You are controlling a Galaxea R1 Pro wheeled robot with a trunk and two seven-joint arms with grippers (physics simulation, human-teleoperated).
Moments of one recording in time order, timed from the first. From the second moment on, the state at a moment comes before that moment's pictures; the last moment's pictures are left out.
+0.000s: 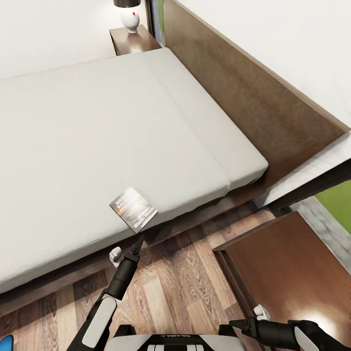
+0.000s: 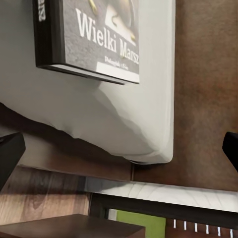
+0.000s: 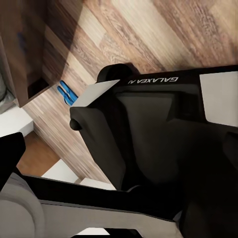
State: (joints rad) left arm -0.32 -0.11 0.02 -0.98 1.03 0.02 -0.68; right arm -0.50 -0.35 0.46 -0.32 -0.69 0.50 0.98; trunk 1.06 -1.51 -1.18
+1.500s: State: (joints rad) left arm -0.32 -0.11 0.02 -0.98 1.03 0.02 -0.68; right arm -0.50 -0.35 0.46 -0.32 -0.69 0.50 0.98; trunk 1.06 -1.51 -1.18
